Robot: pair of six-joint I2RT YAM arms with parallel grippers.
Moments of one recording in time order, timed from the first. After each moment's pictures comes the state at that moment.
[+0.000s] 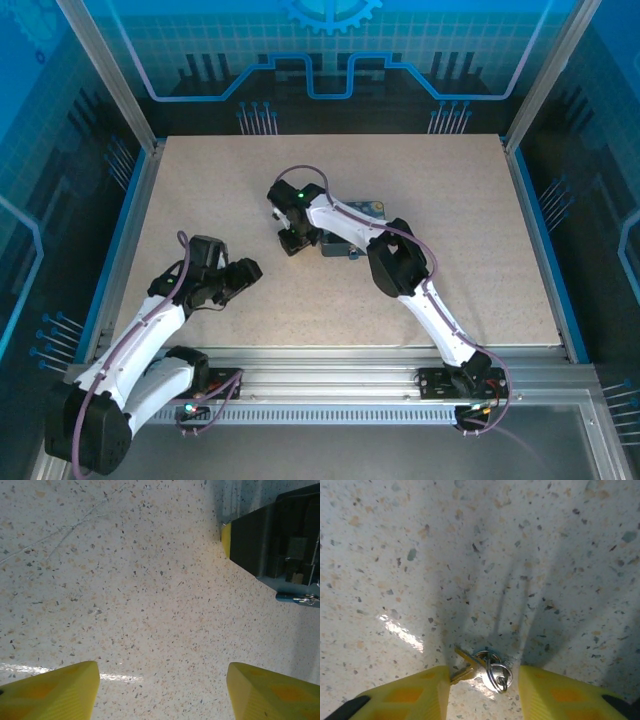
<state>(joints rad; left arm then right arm) -0.22 0.90 0.57 -0.63 0.24 -0.85 0.79 2.51 2.23 -1.09 -0.01 0.18</state>
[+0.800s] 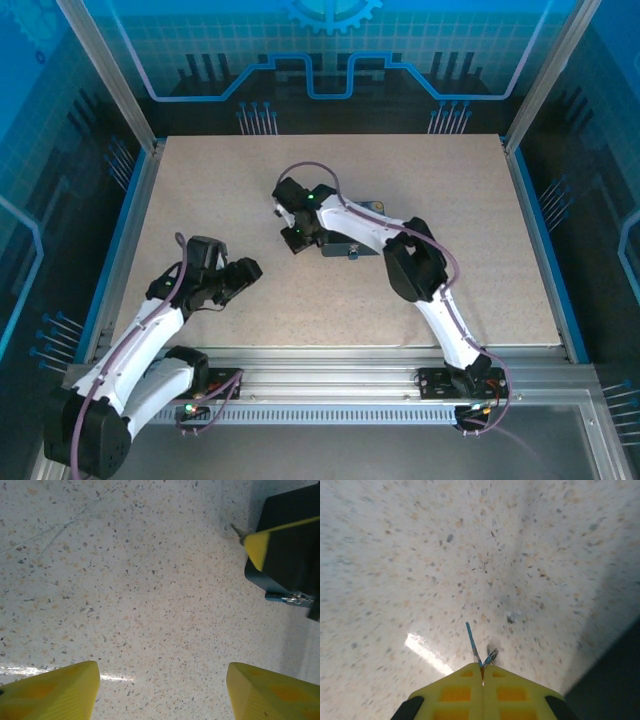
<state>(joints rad) -0.22 0.87 0.57 -0.63 0.25 -0.87 0.80 2.26 1.95 -0.93 -0.03 0.18</state>
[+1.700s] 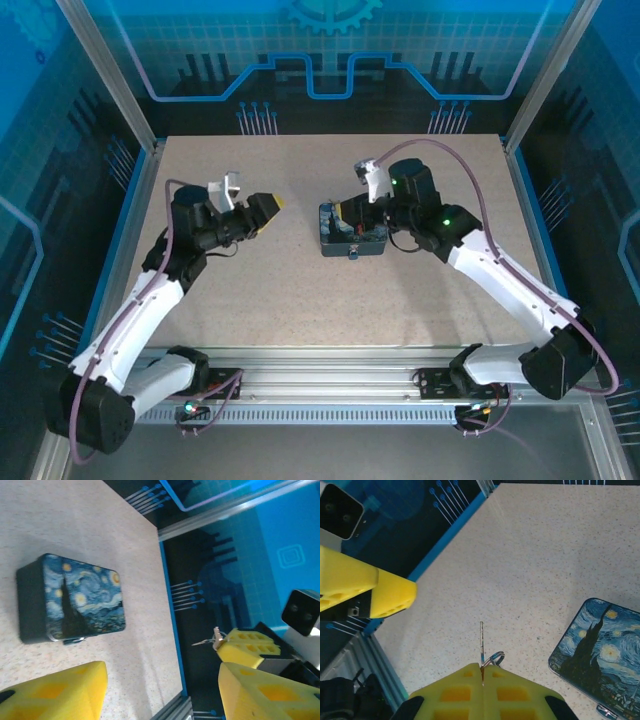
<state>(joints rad) -0.25 1.04 0.87 -0.13 0.59 -0.99 0.58 1.29 1.23 -0.45 -0.36 0.34</state>
